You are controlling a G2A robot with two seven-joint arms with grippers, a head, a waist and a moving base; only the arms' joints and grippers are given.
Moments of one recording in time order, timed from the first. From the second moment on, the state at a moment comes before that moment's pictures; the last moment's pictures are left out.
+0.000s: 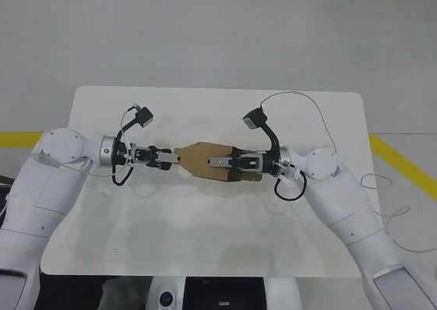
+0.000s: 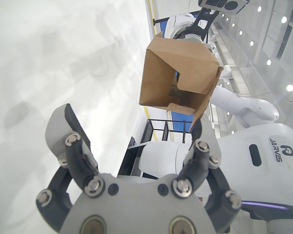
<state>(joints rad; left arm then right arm) 0.81 -0.93 -1.12 -1.27 -0.38 -0.32 -1.39 -0.80 -1.28 0.95 -1.23 0.43 -0.56 1.14</state>
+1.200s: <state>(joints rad) 0.81 -0.96 -1.05 -1.23 -0.50 -0.35 -1.41 -0.71 -1.34 0.83 -1.15 0.56 -0.64 1.18</state>
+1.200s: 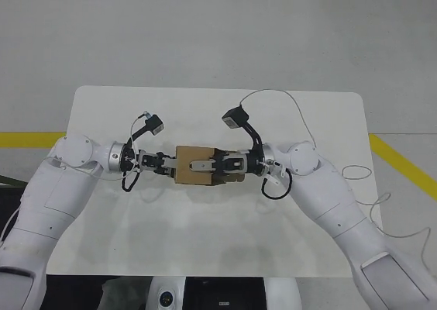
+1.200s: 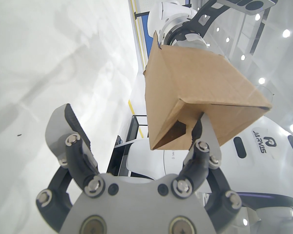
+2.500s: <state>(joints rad) 0.80 -0.90 -1.06 -1.33 0.03 -0.85 -0.97 -0.59 -1.43 0.72 -0.70 0.52 -0.56 1.22</state>
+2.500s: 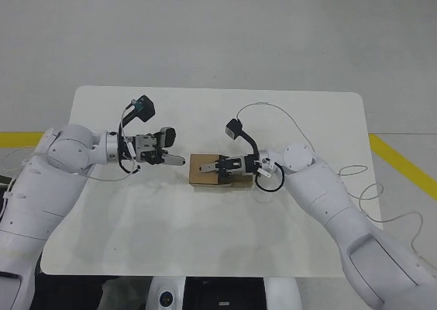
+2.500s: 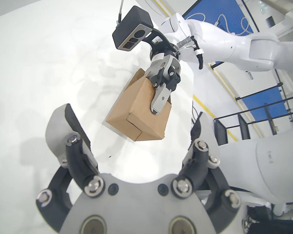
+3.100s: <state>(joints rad) 0.79 -0.89 -1.05 -1.32 0.07 -0.88 -0.94 -0.56 -1.46 0.72 -0.63 0.51 -0.59 1.23</state>
